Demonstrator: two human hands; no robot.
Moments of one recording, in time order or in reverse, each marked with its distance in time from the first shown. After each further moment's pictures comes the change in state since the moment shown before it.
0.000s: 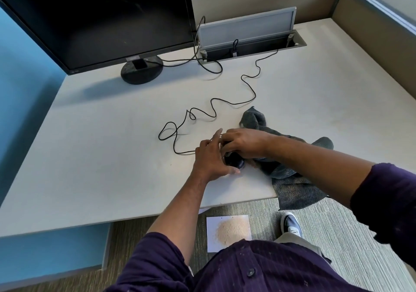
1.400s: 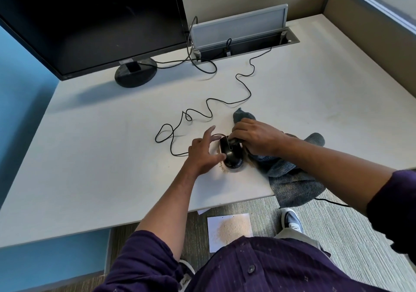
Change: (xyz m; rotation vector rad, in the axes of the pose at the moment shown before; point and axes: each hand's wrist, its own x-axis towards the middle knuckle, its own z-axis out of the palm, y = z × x) left_hand 0.012 -0.008 -0.019 -0.148 -0.015 0.001; right_hand -0.033 0.001 -0.008 -0.038 0.180 0.220
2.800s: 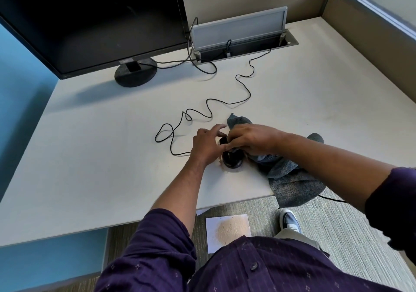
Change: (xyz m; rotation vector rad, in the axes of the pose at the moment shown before) left_hand 0.031 0.009 0.007 0.120 0.074 0.055; right_hand 0.009 0.001 -0.006 0.115 -0.112 -0.179
